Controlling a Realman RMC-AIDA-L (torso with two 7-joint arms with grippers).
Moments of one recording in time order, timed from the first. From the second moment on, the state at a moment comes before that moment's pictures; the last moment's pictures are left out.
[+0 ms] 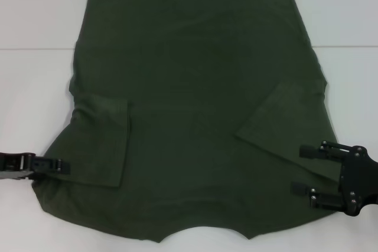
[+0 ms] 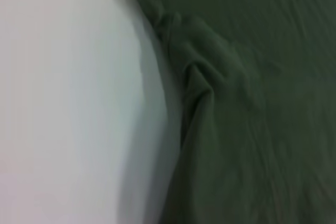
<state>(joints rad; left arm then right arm) -0.57 -1.98 0.45 0.80 2.61 1.54 -2.31 0.41 2.05 -0.57 -0.58 -2.01 -1.71 1.03</state>
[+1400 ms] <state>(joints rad) -0.55 -1.96 0.42 0.83 2.70 1.65 -2.54 0.42 2.06 -0.57 -0.64 -2.01 -1.71 1.07</state>
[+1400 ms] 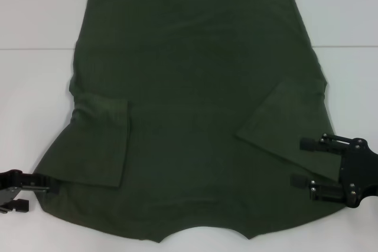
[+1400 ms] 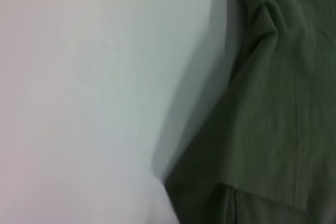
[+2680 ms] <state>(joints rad) -0.57 -1.96 0.40 0.75 2.70 1.58 -2.59 0.42 2.06 -0.57 -0.64 -2.01 -1.71 1.07</state>
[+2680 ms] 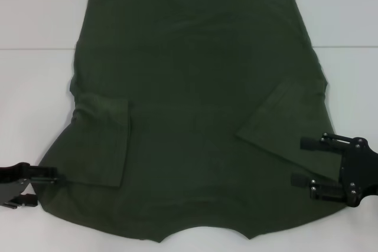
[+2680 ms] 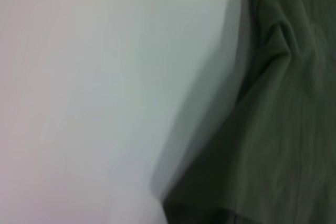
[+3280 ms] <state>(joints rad) -0.62 -1.98 0.40 0.68 2.65 1.55 -2.59 0.42 2.06 -0.57 -0.64 -2.01 -1.71 1.07</state>
